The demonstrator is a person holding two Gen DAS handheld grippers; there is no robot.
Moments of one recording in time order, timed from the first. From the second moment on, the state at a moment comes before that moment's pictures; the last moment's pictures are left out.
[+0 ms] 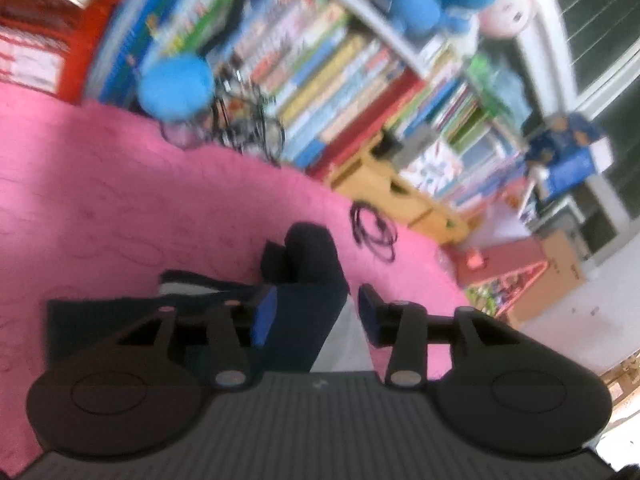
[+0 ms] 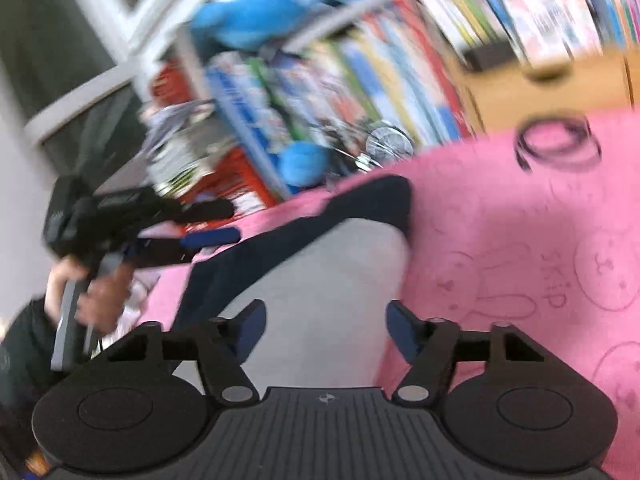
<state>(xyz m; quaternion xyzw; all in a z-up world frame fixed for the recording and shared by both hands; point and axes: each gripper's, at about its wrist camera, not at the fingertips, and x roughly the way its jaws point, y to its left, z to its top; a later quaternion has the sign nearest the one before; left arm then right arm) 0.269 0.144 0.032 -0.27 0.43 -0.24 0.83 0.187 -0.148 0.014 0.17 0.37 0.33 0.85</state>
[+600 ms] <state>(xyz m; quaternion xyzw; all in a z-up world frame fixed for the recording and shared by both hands) 0.355 0.103 0.018 -0.26 0.40 -0.25 0.84 0.233 -0.140 -0.018 0.14 0.40 0.38 0.82</state>
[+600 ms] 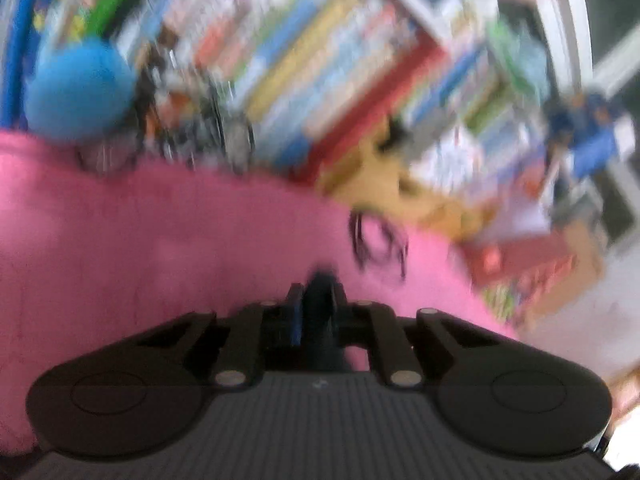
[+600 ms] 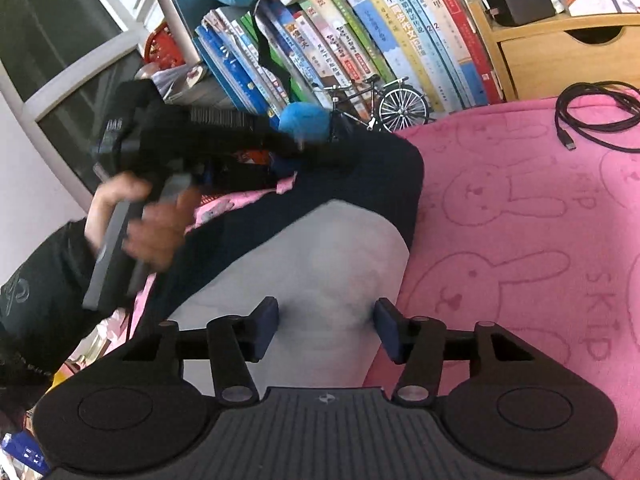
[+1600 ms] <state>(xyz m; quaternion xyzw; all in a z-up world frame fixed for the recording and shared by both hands) 0.185 0.261 -0.043 -0.39 0.40 -0.21 0.80 0.194 -0.139 -0.024 0.16 0.38 0.37 0.83</state>
